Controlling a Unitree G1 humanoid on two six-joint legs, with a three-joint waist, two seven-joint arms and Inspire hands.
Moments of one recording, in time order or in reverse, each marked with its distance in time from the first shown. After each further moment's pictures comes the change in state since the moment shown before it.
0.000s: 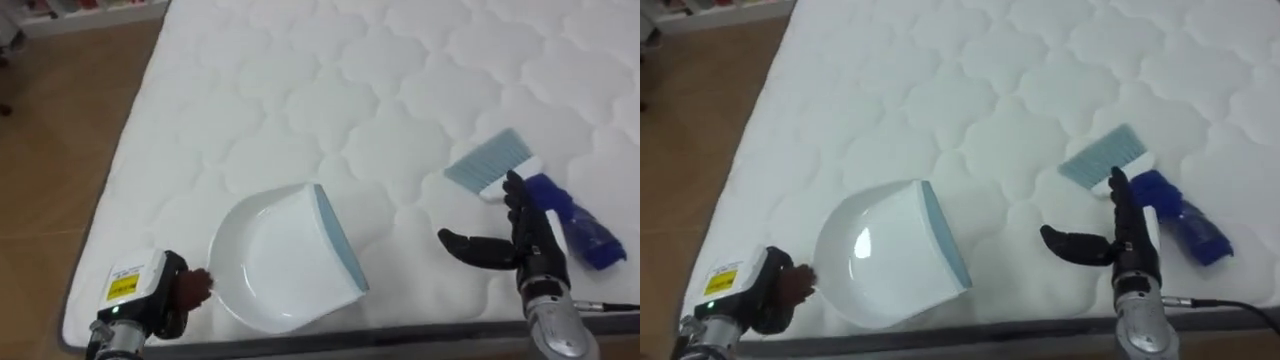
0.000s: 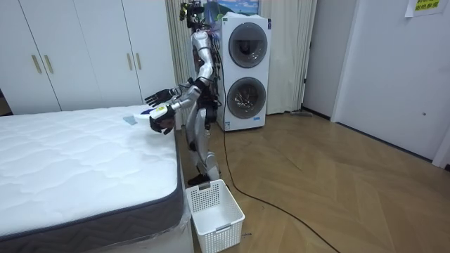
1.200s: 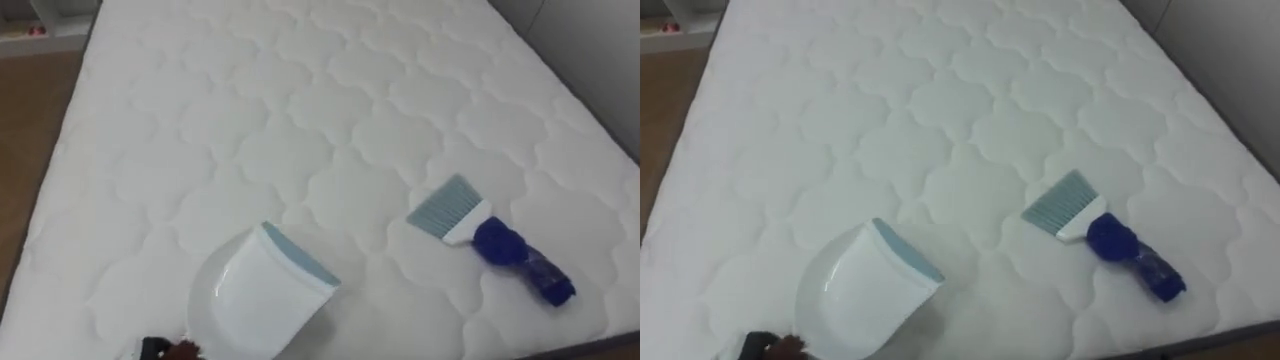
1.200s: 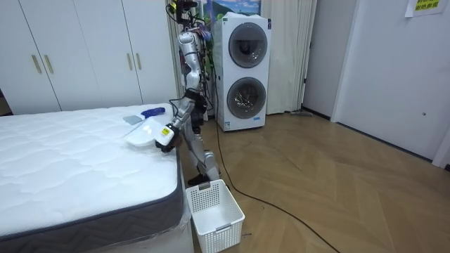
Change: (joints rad) left arm 0.139 -0.095 0.061 0.285 -0.455 0.056 -0.086; right arm 0.143 0.099 -0.193 0.594 -0.079 0.104 -0.077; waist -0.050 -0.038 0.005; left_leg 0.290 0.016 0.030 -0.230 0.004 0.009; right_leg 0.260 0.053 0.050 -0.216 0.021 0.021
